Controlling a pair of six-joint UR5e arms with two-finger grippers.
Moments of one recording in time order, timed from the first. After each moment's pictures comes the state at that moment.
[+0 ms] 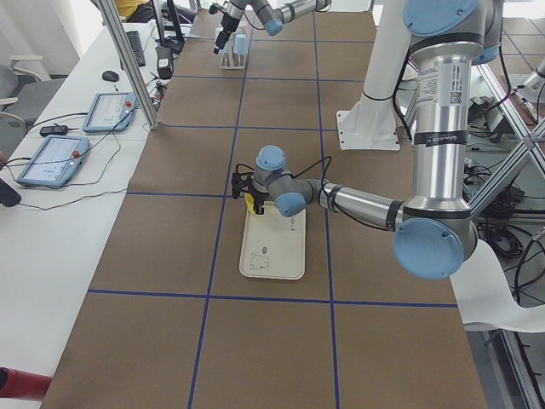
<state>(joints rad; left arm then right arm) -0.86 -1.54 -1.75 -2.29 -2.04 -1.13 0.97 -1.07 1.58 -1.02 1.90 1.21</state>
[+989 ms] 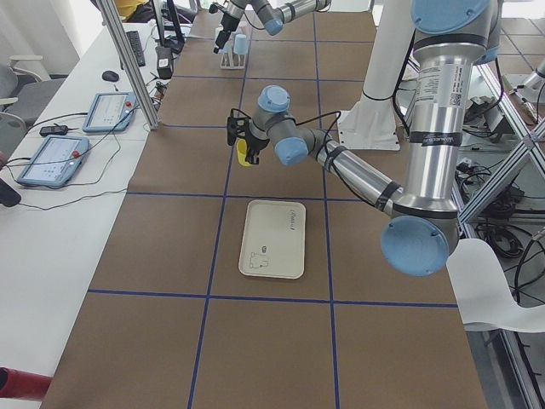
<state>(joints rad) -0.94 -1.67 -2.07 -2.00 -2.05 -1.19 0.97 -1.07 1.59 -1.02 1.90 1.21</state>
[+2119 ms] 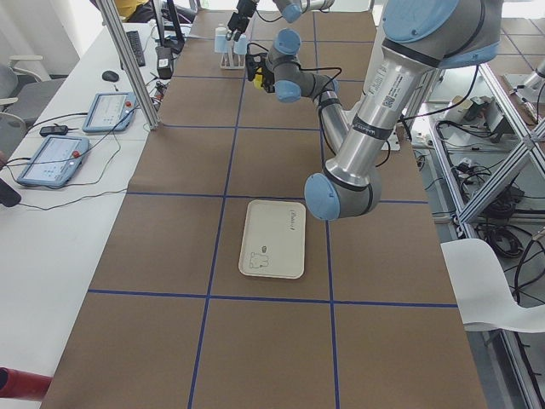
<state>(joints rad) -0.64 -2.13 -1.95 -2.08 -1.88 -1.73 0.90 -1.07 1.93 -1.16 1.91 1.56</state>
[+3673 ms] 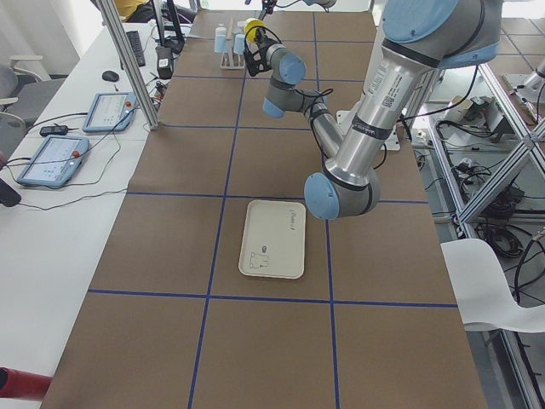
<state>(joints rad) -0.65 -2.12 -1.81 -2.90 -1.67 -2.15 0.89 -1.07 2.16 -1.04 1.97 2.16</state>
